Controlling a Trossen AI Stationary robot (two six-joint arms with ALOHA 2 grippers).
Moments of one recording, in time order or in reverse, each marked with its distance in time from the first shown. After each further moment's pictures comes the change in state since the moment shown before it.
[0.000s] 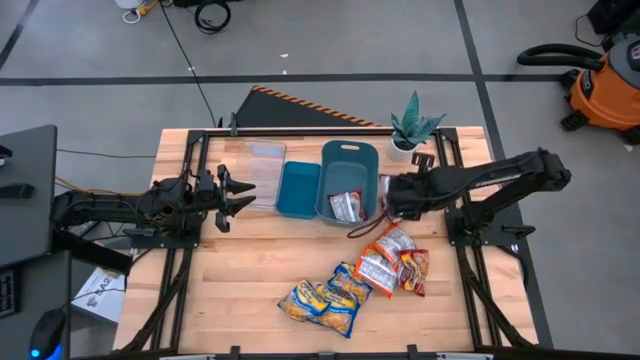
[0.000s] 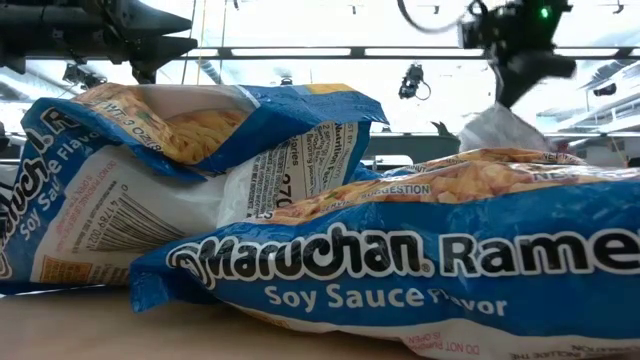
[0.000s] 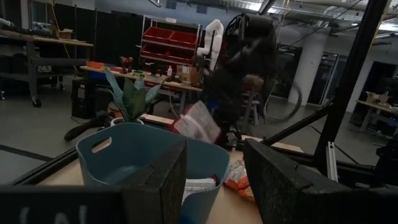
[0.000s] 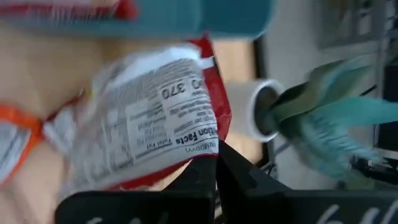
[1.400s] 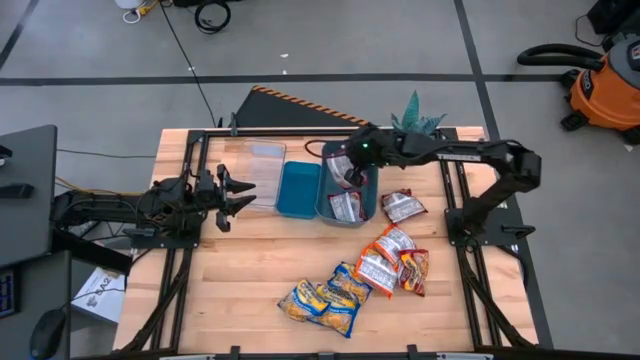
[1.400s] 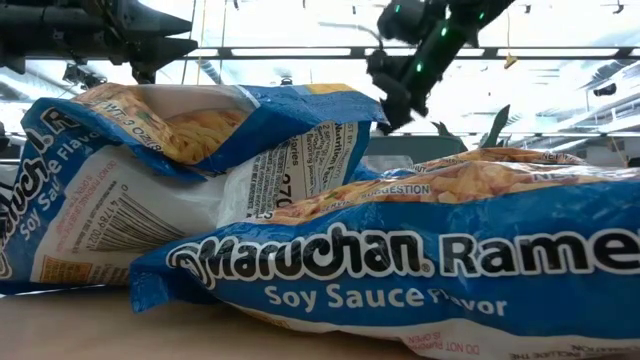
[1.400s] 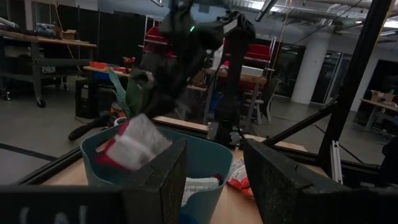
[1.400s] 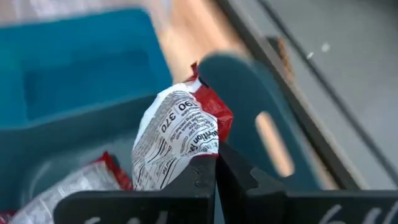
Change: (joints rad) left arm 0.000 0.000 0.000 -0.005 -0.011 0.008; right arm -0.494 0.237 0.001 0.922 -0.516 -0.288
